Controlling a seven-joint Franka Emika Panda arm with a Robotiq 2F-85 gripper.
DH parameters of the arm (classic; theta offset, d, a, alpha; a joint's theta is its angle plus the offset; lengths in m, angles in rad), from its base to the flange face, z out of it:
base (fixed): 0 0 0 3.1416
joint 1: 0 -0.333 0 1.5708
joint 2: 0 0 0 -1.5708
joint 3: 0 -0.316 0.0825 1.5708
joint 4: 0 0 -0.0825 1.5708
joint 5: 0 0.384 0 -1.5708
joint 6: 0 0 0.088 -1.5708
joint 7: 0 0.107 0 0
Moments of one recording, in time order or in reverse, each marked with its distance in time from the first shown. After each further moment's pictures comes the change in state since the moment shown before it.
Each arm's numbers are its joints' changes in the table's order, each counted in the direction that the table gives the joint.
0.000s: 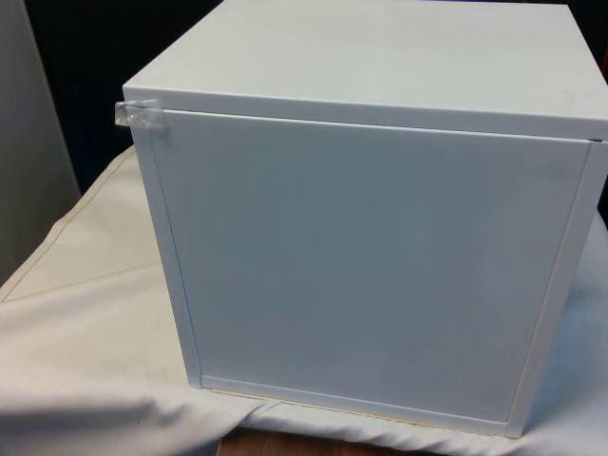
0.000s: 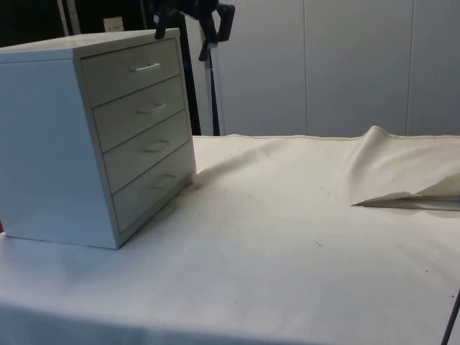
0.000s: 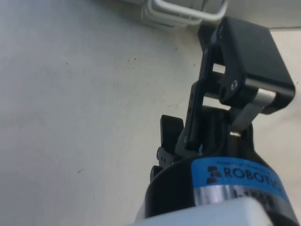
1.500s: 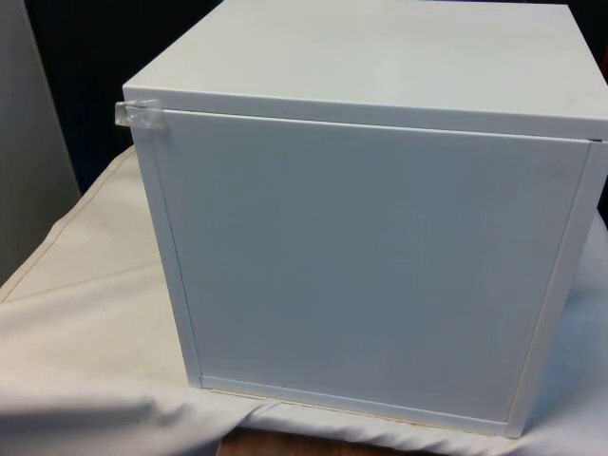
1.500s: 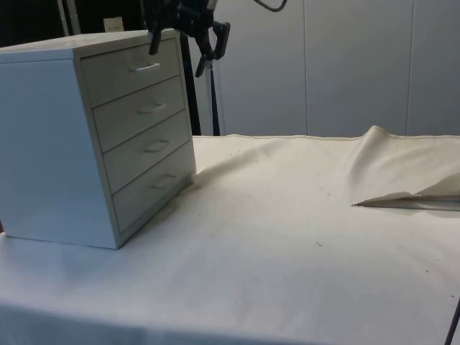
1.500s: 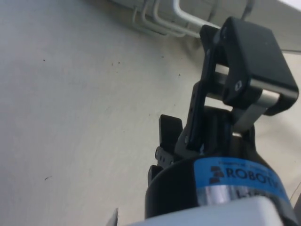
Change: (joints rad) arm -0.003 0.069 -0.013 0.010 -0.133 -0.082 0.033
